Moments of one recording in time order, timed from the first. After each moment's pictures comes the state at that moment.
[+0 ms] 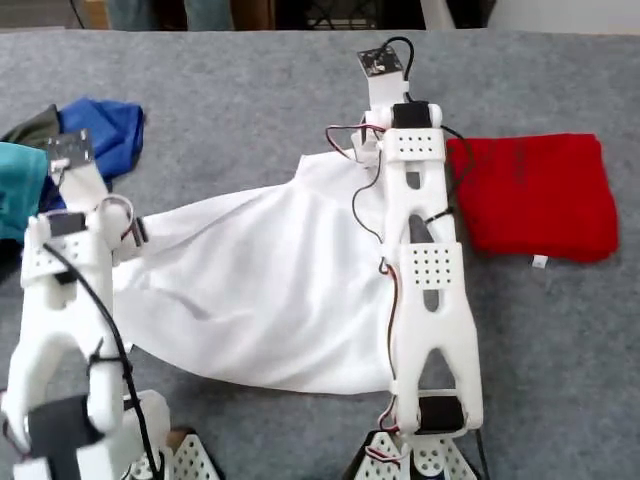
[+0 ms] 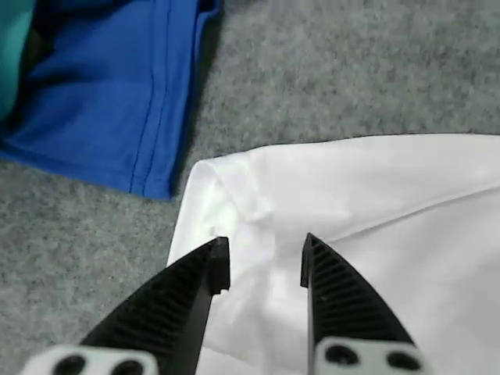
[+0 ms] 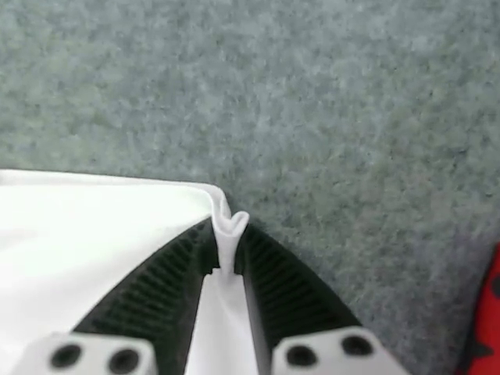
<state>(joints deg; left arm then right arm) -19.1 -17.1 38.2 53.6 2.1 -2.7 75.6 -81.5 83.2 9.9</state>
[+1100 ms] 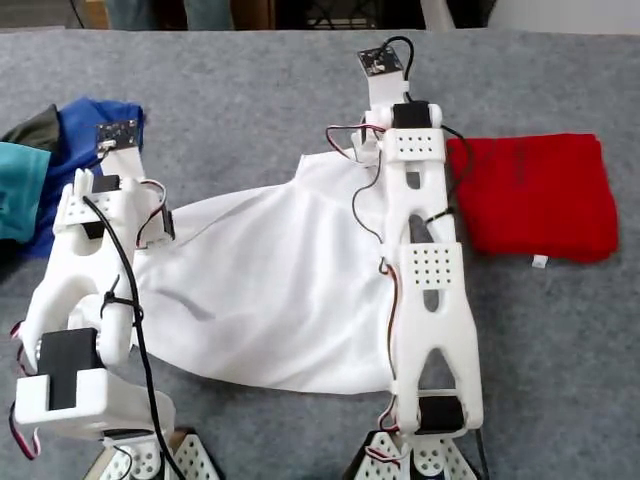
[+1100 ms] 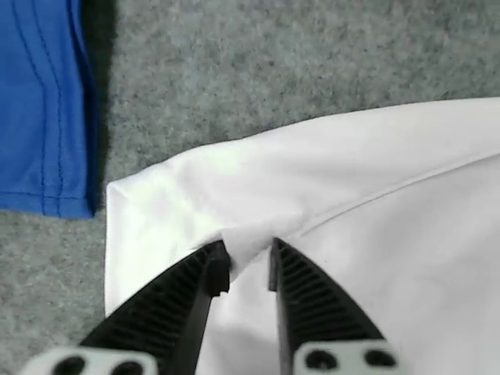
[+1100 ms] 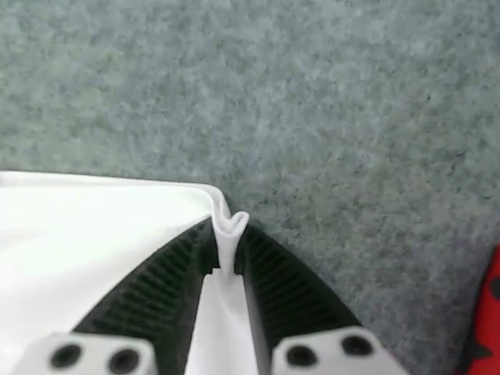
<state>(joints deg) -13.0 -1.0 26.6 58.5 2.2 -2.7 75.6 -81.5 83.1 9.9</state>
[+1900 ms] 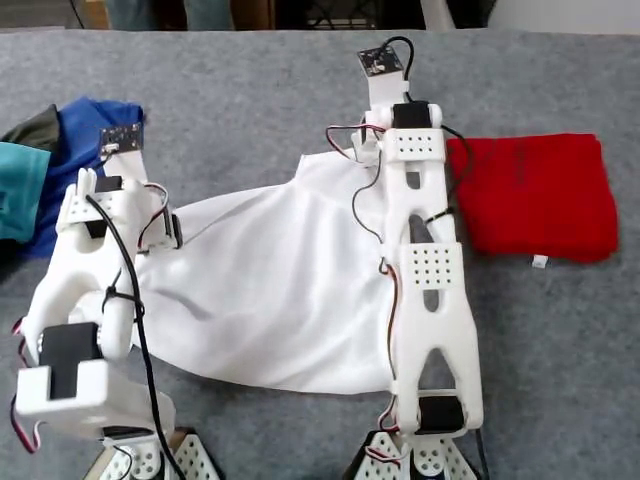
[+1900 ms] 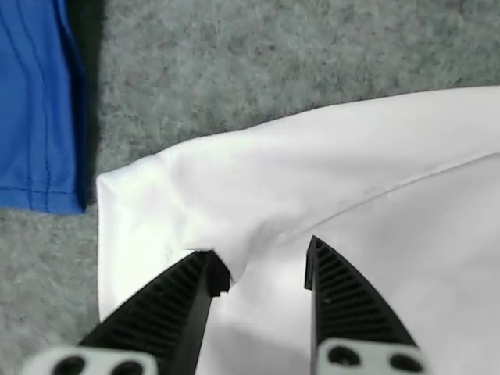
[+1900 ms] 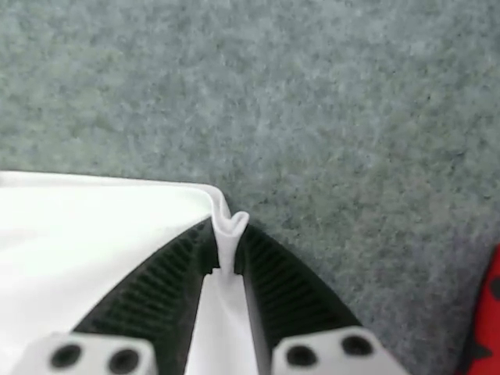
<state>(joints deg) -13.0 2.0 26.6 58.3 2.2 -2.7 75.6 -81.5 83.1 9.9</state>
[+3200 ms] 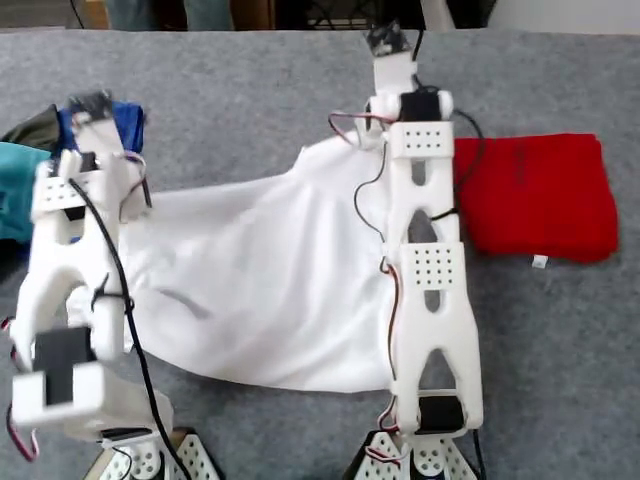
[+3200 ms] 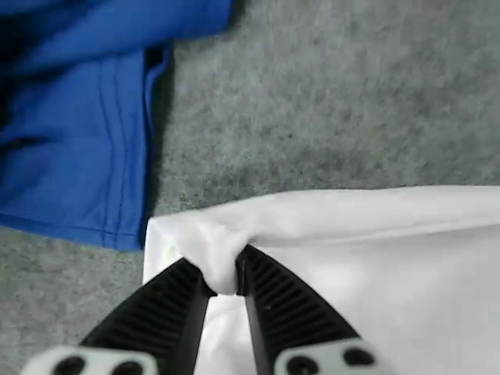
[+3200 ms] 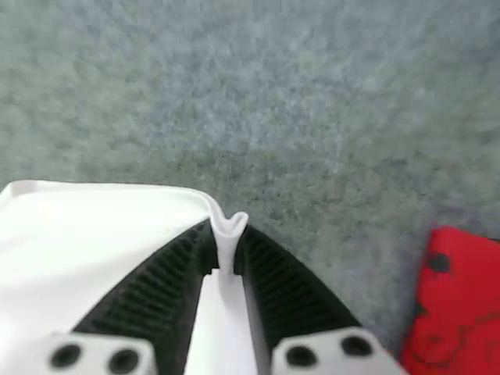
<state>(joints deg) -16.3 -2.5 13.5 65.5 2.1 -2.7 70.5 -91.9 92.4 9.5</state>
